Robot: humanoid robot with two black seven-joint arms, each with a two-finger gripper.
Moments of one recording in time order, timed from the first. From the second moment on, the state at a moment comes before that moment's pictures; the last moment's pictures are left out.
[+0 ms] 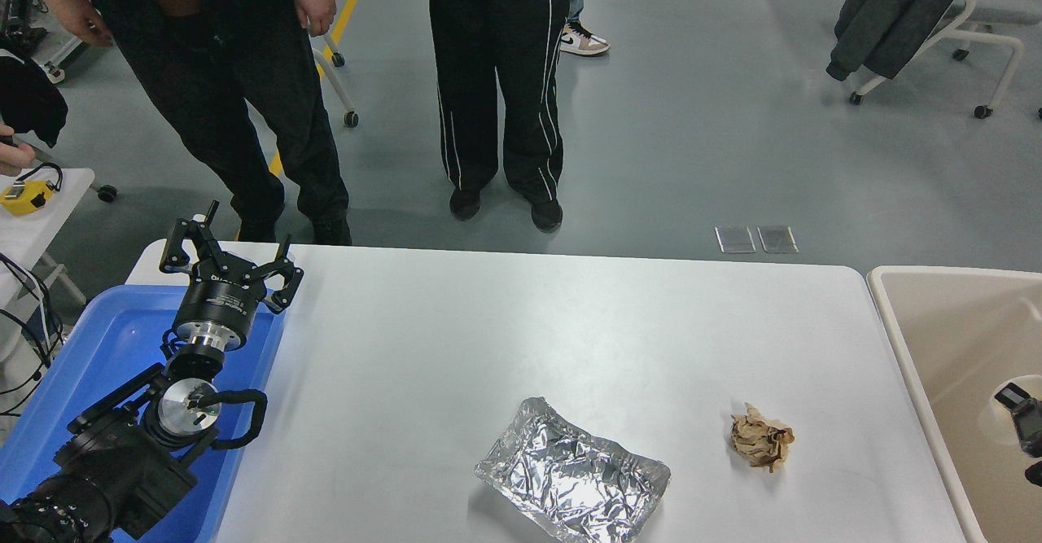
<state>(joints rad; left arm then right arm) -0.54 0.31 -0.85 -0.51 -0.11 -0.53 -0.54 0.69 -0.35 -0.31 -0.13 -0.41 0.12 -0.17</state>
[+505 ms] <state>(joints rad) -0.54 0.31 -0.85 -0.51 -0.11 -0.53 -0.54 0.75 -0.36 -0.31 -0.12 -0.41 0.05 -0.17</state>
